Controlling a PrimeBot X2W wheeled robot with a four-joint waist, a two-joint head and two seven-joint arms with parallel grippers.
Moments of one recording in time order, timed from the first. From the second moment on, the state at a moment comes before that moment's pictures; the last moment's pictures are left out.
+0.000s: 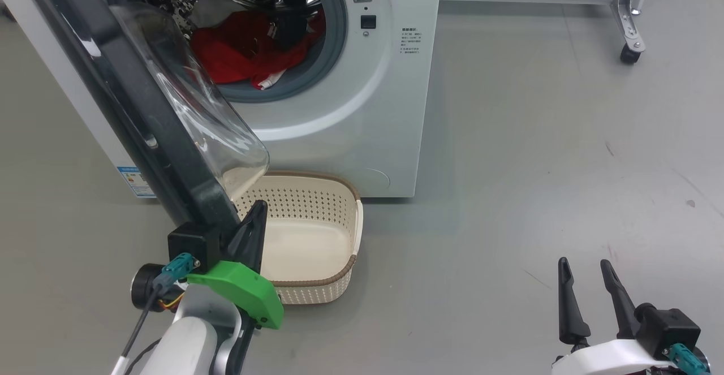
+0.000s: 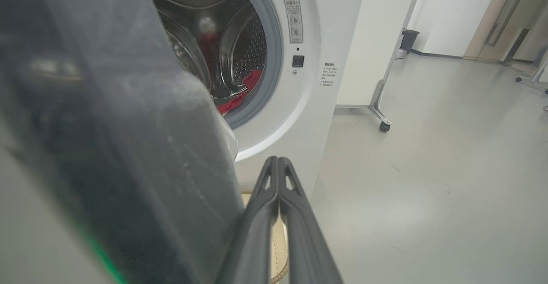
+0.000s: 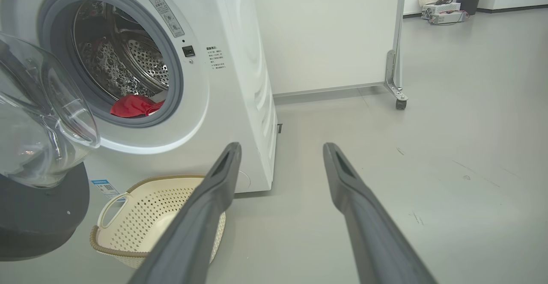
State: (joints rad) left arm -0.23 0.04 -0.35 0.26 -0.45 0.00 -0.04; right arm 0.17 -0.10 0.18 0.07 0.42 -0.03 -0.26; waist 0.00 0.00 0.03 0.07
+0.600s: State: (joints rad) left arm -0.23 0.03 -0.36 0.32 -0.46 0.01 -0.06; right arm 0.17 -0.10 0.15 0.07 0.41 -0.02 -0.26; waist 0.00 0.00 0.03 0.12
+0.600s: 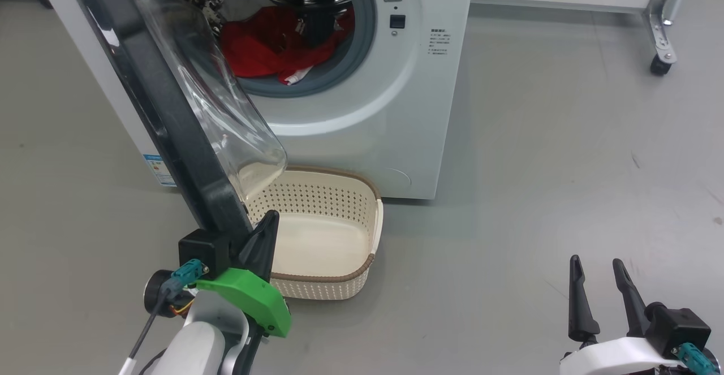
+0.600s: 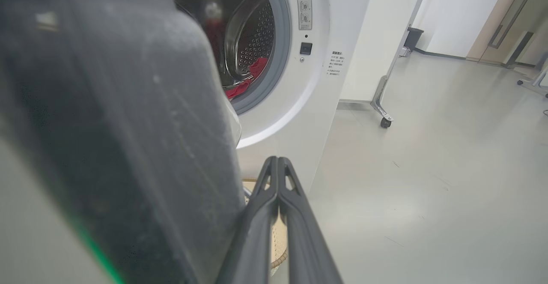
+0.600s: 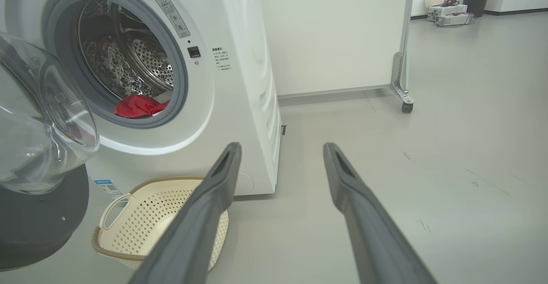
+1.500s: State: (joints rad) left arm -0.23 0.05 -0.23 0.37 -0.53 0.06 -0.15; right arm 0.17 -0.10 0.17 0.08 0.38 0.00 -0.26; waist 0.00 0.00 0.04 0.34
